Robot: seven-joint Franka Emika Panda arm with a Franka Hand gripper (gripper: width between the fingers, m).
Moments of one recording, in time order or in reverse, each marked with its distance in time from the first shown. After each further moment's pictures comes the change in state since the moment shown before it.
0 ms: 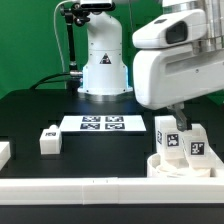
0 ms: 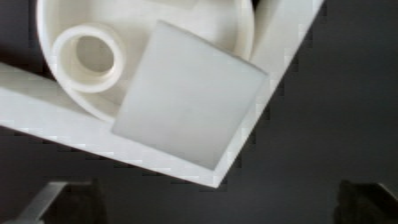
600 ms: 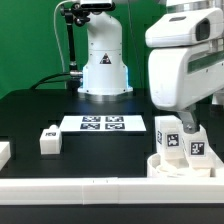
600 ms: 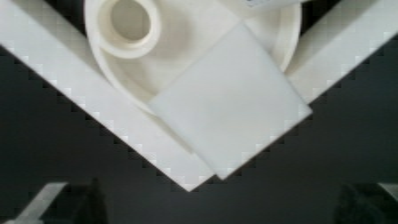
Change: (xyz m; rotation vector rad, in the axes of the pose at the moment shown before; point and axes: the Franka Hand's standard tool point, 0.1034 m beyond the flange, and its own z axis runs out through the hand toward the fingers) arm -0.002 0.001 0.003 -0.029 -0.007 -0.394
